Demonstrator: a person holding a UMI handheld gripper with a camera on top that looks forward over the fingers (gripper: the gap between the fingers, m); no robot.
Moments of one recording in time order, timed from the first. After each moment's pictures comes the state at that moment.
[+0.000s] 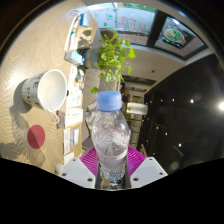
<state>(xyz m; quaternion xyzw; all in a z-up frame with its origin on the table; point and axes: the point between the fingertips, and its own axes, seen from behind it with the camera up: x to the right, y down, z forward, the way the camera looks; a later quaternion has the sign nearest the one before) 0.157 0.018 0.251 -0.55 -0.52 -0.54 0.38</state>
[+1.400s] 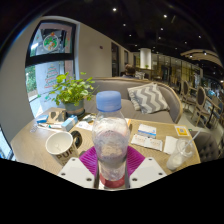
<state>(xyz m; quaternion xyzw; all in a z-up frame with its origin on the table) 0.162 0.009 0.110 -0.85 -0.12 0.08 0.51</state>
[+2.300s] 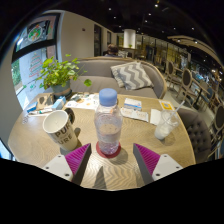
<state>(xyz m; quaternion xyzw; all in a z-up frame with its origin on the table) 0.195 -0.070 0.079 -0.91 -0.05 0.01 0.41</state>
